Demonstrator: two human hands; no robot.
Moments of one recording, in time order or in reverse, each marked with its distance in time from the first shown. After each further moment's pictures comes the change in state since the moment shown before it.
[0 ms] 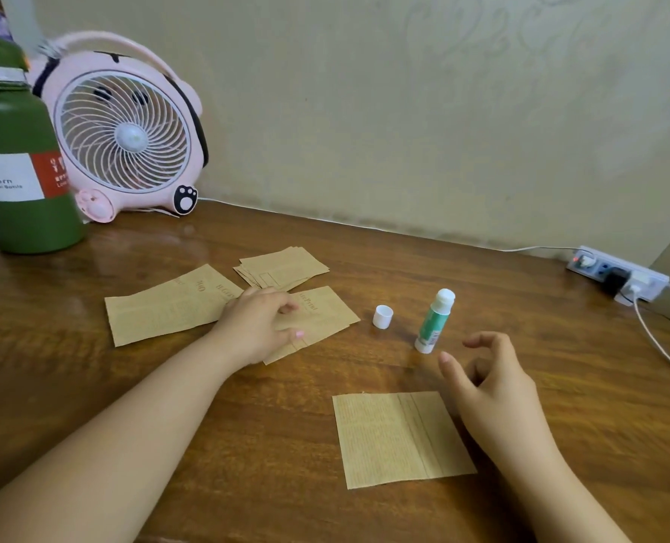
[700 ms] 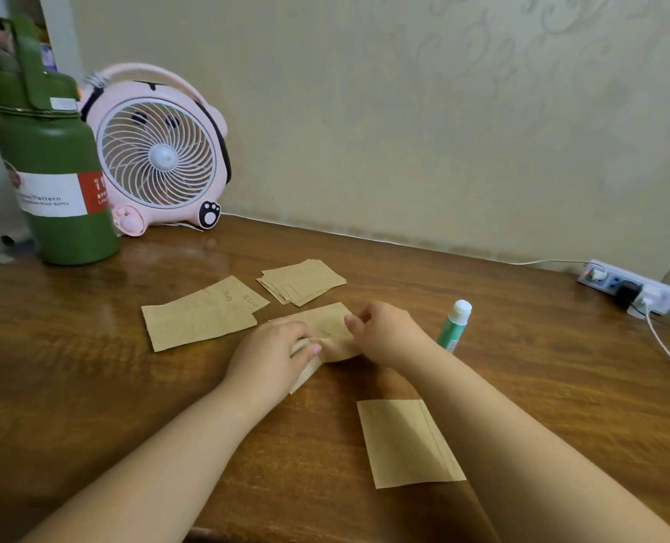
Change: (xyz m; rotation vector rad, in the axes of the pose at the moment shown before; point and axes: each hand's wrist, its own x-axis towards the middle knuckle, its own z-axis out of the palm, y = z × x) left_hand -0.044 0.003 0.006 -0.150 0.263 0.060; right_hand 0.056 -0.092 0.085 -0.359 -0.499 0.012
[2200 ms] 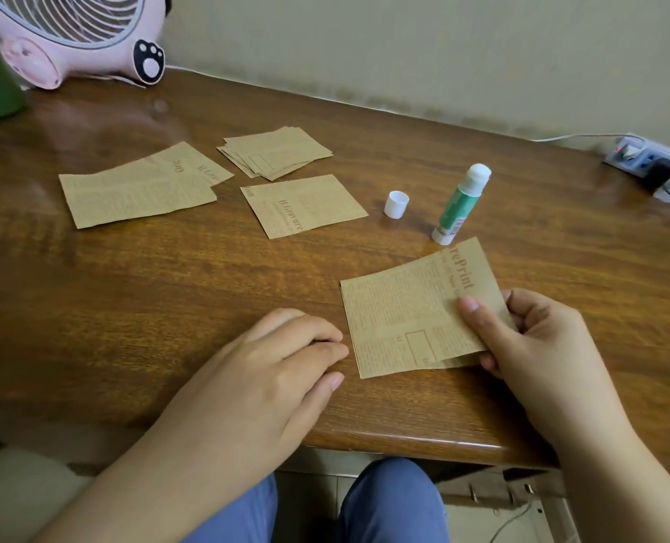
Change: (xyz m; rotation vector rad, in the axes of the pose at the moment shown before) left_hand -0.113 0.038 -0.001 -0.021 -0.165 0.431; right_hand -0.124 0.114 0.007 0.533 0.306 0.082
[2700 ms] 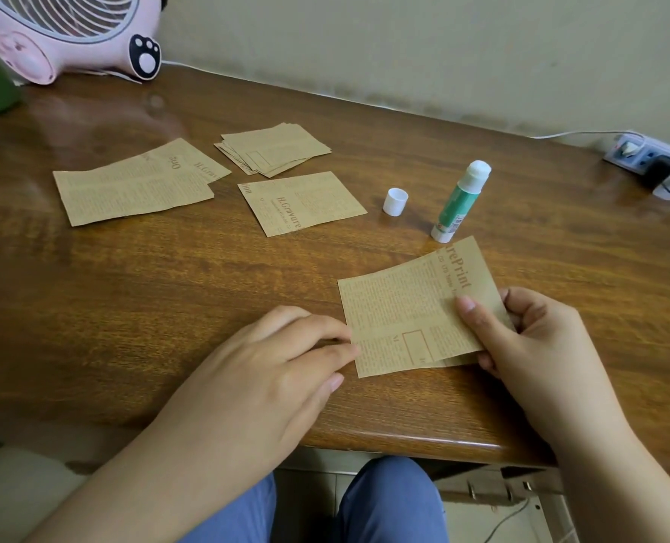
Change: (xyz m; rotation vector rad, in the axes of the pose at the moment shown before) left_hand 0.001 0.000 -0.003 0.035 -0.049 0.046; right_hand 0.001 0.003 0.000 -0.024 0.006 -0.032
